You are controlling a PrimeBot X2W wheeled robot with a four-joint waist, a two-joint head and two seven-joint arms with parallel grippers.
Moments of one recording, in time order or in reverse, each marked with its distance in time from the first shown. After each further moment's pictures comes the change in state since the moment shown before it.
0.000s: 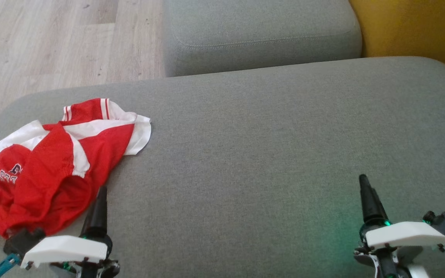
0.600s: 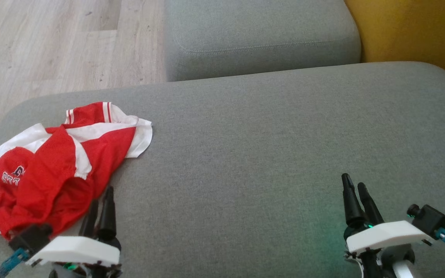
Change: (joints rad) left arm 0.023 0.013 -0.044 -0.057 0.209 0.042 -0.052; right arm 0.001 0.000 0.069 -0.017 -0.236 0.000 -0.048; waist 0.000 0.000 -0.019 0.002
